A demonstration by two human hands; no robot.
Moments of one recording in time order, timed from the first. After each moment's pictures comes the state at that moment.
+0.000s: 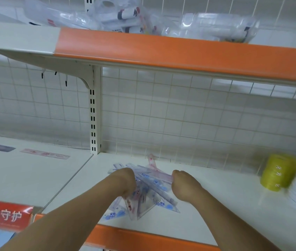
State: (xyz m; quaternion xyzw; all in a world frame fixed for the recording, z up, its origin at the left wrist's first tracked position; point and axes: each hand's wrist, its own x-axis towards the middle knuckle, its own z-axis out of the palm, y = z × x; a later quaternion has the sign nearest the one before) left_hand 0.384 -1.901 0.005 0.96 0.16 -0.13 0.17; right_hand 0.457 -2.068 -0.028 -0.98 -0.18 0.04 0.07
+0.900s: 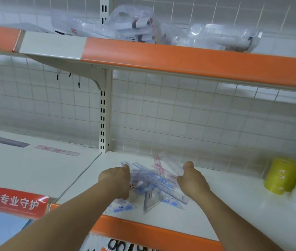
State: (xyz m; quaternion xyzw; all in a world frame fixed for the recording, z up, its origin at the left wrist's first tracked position) left_hand 0.362 -1.866 -0.013 0.99 0.15 -0.04 -0.04; right_hand 0.446 -2.068 -0.023 -0.98 -0.07 -0.03 0.21
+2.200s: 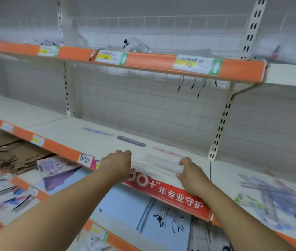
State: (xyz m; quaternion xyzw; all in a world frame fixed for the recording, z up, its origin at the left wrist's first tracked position) left_hand 0.156 -1.505 0.012 0.96 0.26 0.04 0.02; right_hand 0.283 -1.693 -0.015 -0.94 -0.27 0.02 0.21
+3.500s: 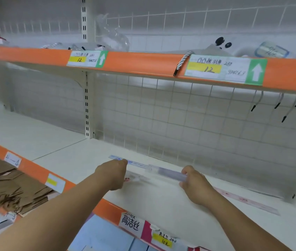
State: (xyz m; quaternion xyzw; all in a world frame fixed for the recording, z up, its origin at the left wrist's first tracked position) left_hand 0.220 -1.210 0.007 0.97 0.26 -0.03 0.01; right_hand 0.352 -1.426 -0.018 -0.93 -0.29 0.02 0.21
